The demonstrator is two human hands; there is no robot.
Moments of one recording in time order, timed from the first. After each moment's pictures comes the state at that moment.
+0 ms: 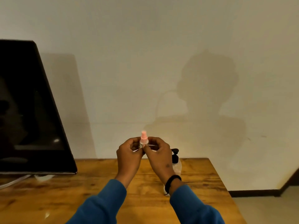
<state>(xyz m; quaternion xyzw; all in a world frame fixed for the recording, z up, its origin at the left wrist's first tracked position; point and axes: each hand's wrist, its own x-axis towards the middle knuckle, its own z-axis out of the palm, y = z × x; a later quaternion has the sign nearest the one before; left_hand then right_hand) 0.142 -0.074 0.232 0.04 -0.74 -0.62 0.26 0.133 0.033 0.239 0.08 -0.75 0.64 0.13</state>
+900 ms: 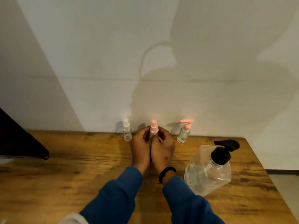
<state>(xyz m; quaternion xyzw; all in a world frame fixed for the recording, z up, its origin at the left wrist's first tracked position) -0.004 -0.077 0.035 0.13 -0.72 -0.66 0.17 -0.011 -0.022 0.034 -0.15 -0.73 0.66 0.13</state>
